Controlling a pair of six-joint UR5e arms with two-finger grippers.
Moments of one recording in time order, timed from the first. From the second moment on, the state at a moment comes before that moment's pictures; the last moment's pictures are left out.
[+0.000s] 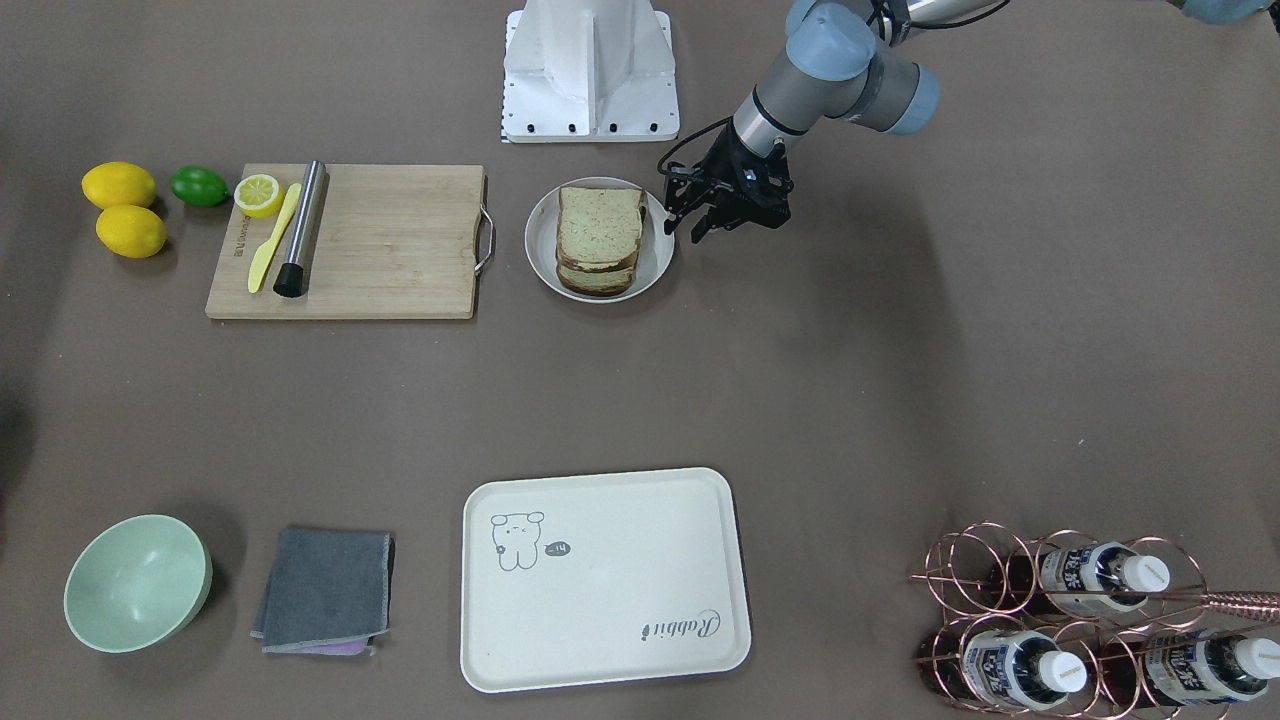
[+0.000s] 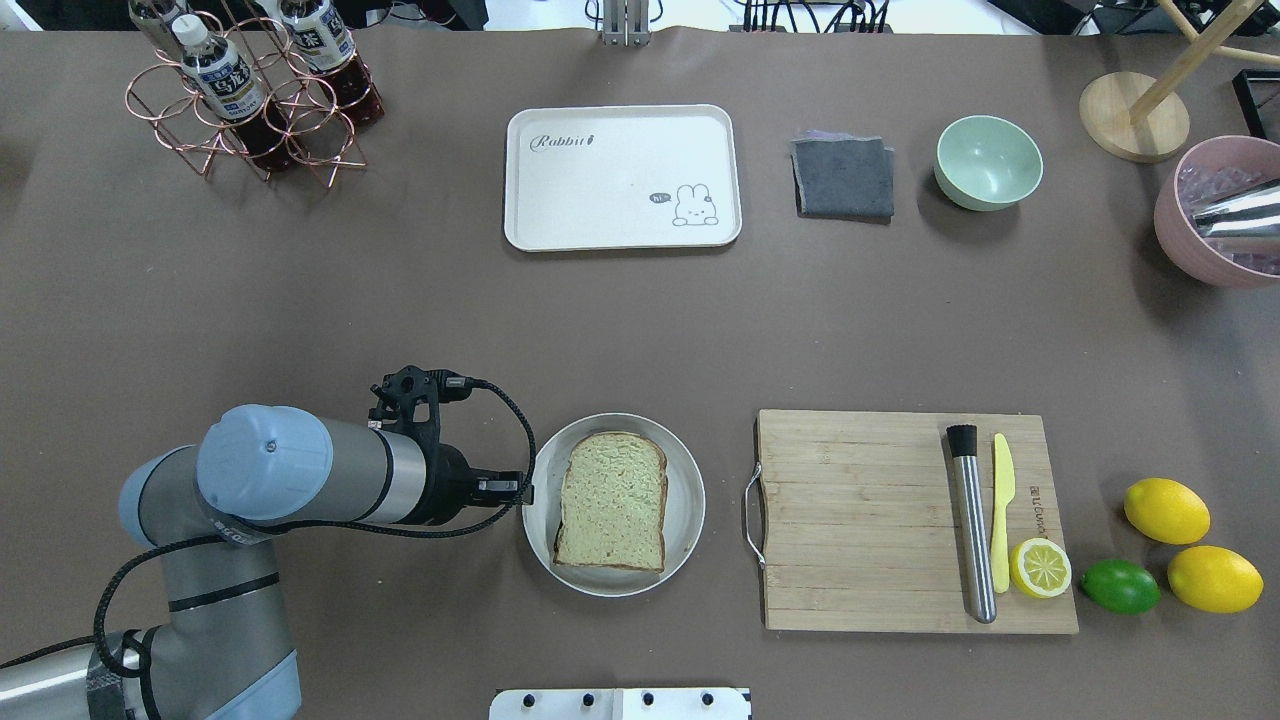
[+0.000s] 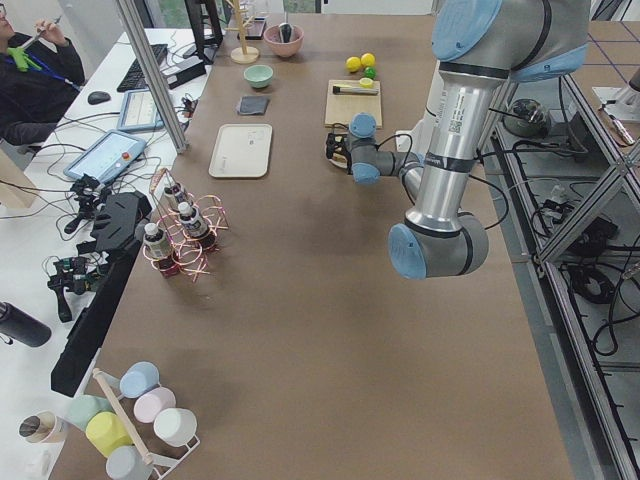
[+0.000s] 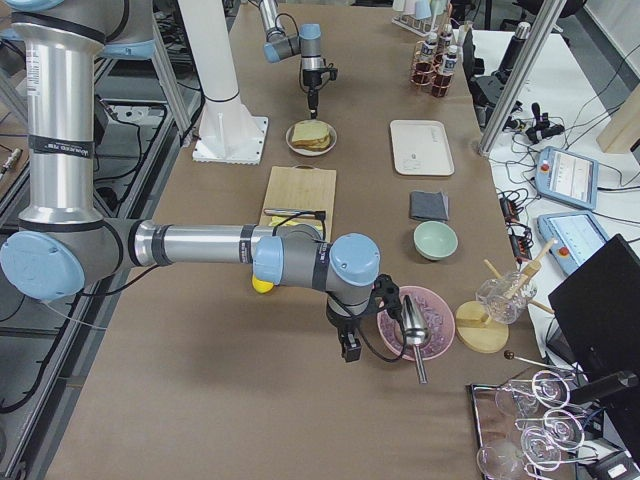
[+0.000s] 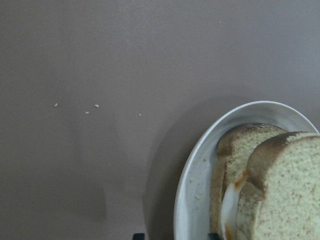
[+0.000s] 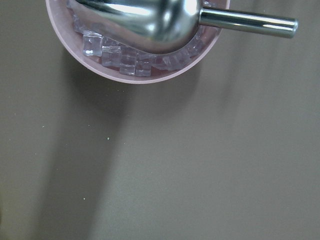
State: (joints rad) left arm -0.37 -1.90 -1.78 -2.26 -1.81 -1.38; right arm 1.63 -1.65 1.70 -1.69 2.30 -0.38
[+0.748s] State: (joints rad) left arm -0.37 -1.95 -1.71 -2.26 -1.81 -1.37; right arm 1.63 -1.65 1.70 -1.69 2.30 -0.38
